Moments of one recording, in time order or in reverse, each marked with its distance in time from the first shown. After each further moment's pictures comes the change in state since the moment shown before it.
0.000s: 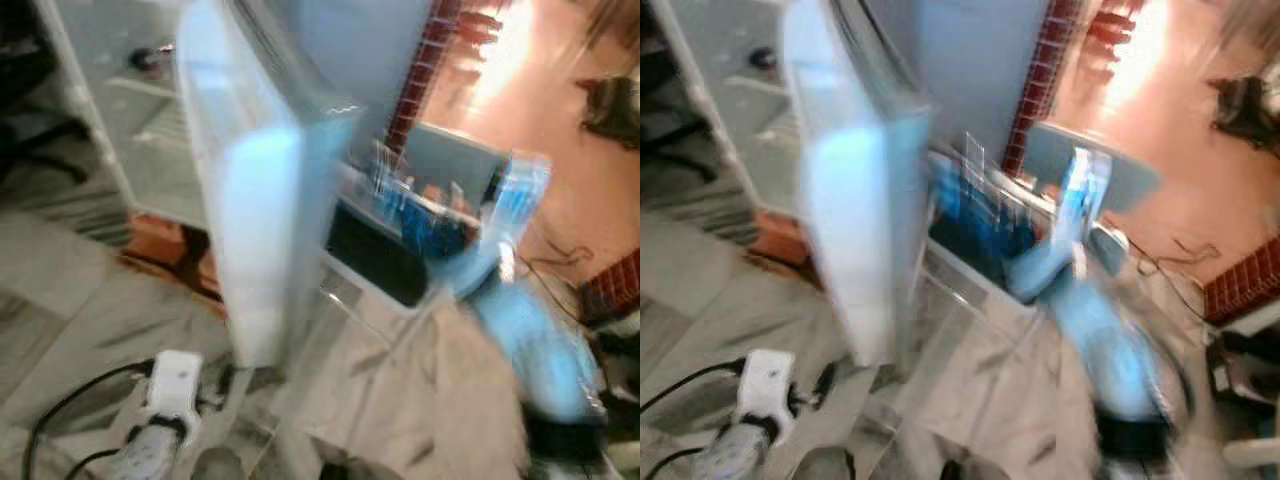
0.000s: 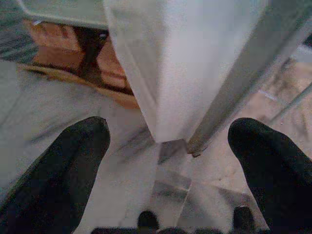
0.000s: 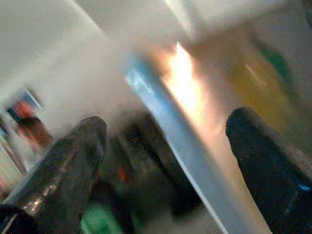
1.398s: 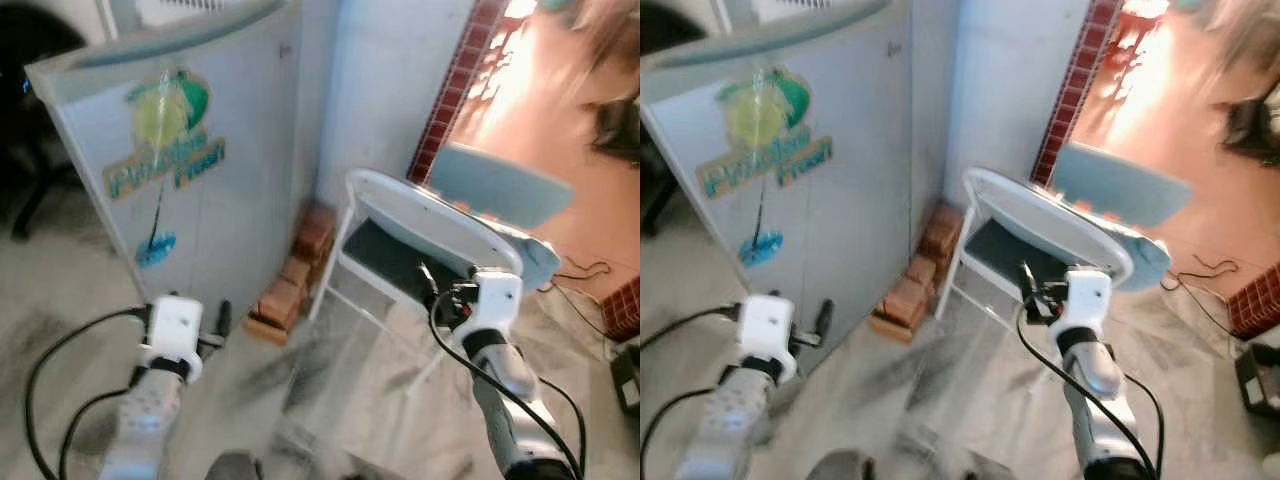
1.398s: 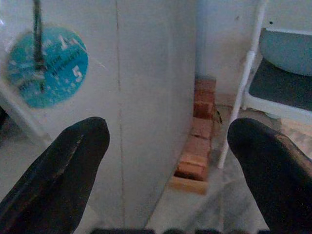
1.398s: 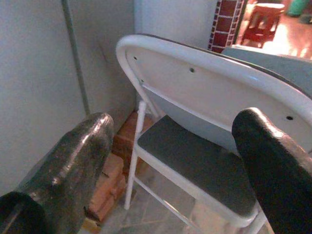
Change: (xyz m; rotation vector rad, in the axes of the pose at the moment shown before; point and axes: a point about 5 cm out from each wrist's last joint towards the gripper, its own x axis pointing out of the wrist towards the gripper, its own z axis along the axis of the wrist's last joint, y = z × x) left arm 0.029 0.007 0.074 0.132 -0.296 0.088; right arm -0.090 -0.086 -0.059 -0.590 0.125 -1.105
